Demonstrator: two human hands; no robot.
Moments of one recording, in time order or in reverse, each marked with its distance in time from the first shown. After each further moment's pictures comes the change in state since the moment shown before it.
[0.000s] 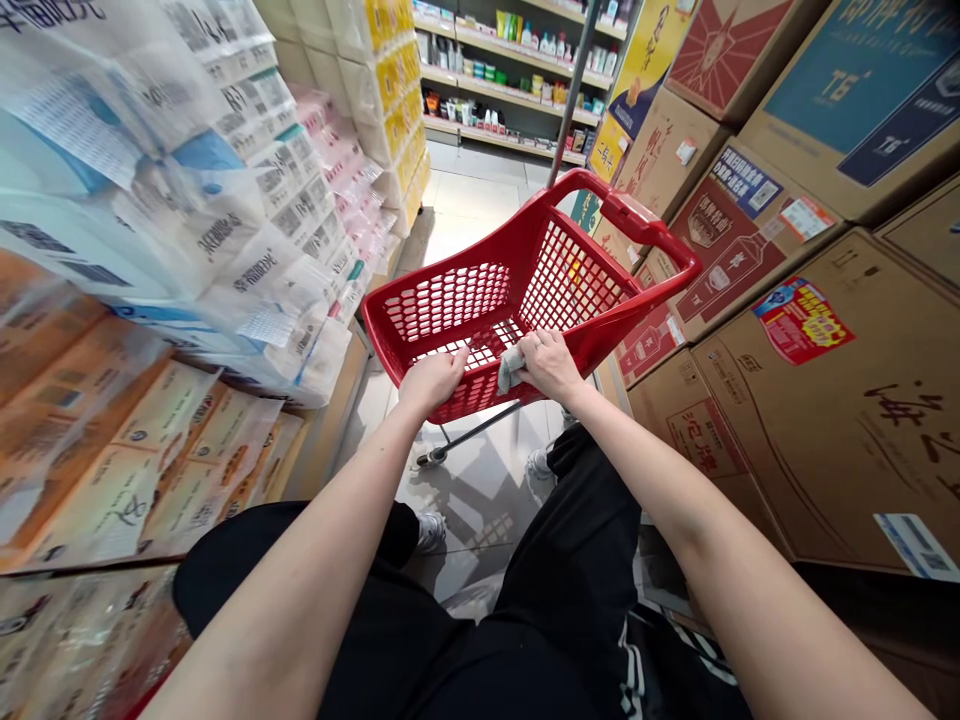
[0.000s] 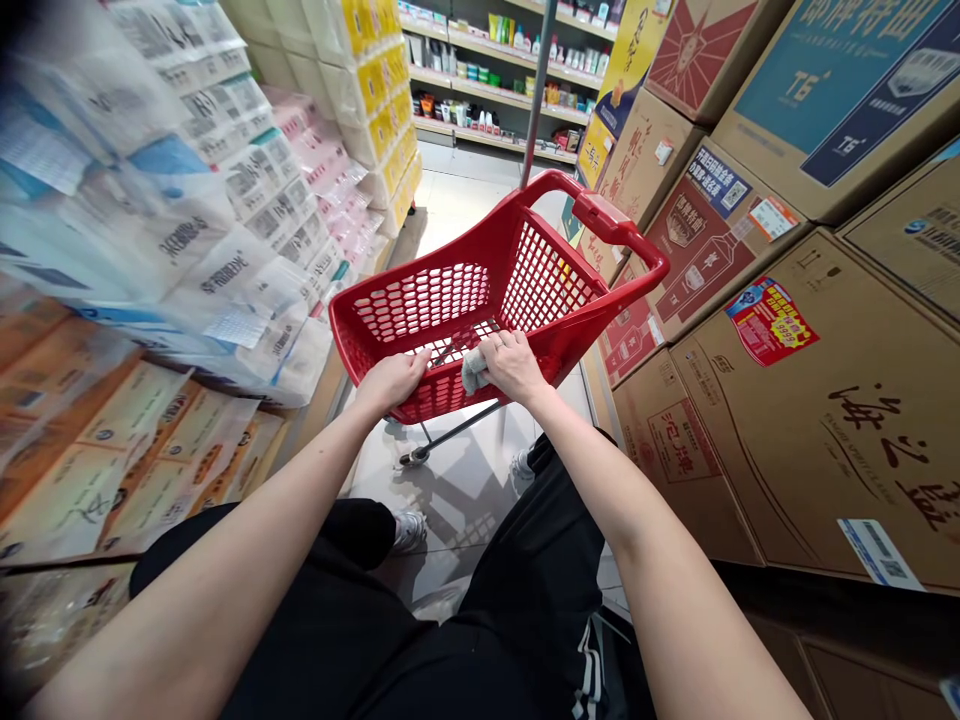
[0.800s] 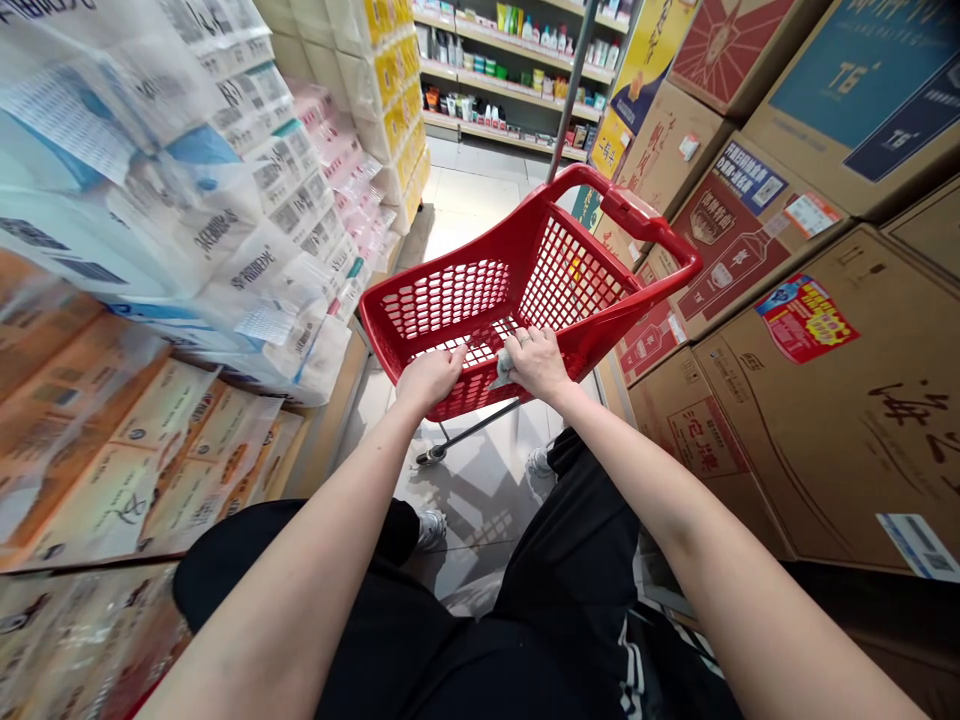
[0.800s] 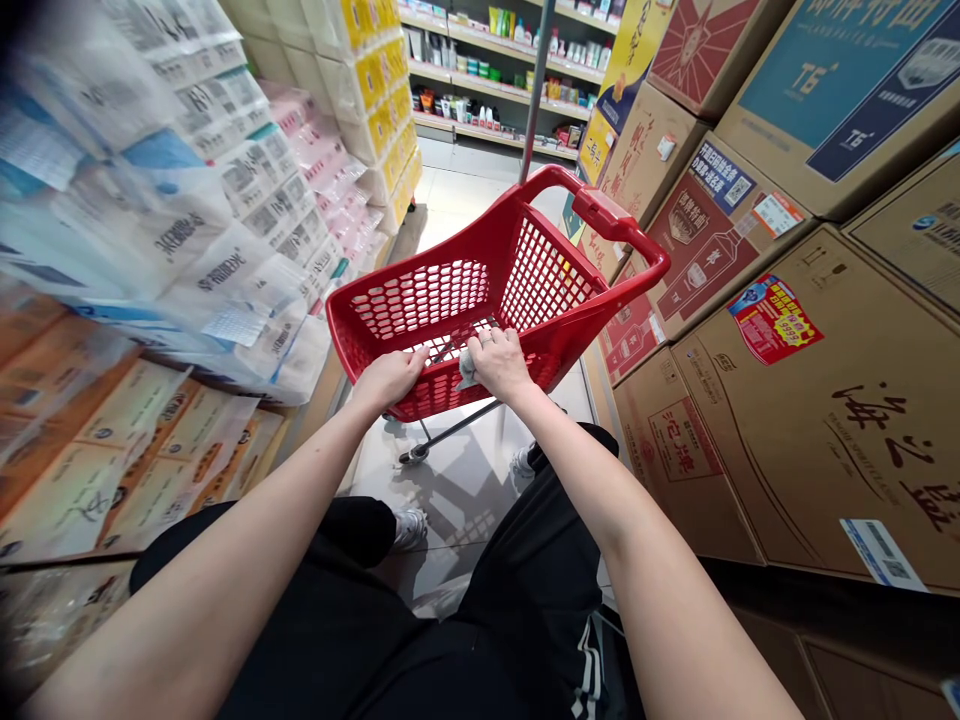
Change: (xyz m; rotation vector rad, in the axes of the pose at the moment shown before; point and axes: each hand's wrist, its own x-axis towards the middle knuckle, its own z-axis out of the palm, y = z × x) left_hand -0.001 0.001 -0.003 0.042 -0.001 -0.012; right_hand 0.013 -0.021 -0.004 -0.107 -0.044 0.076
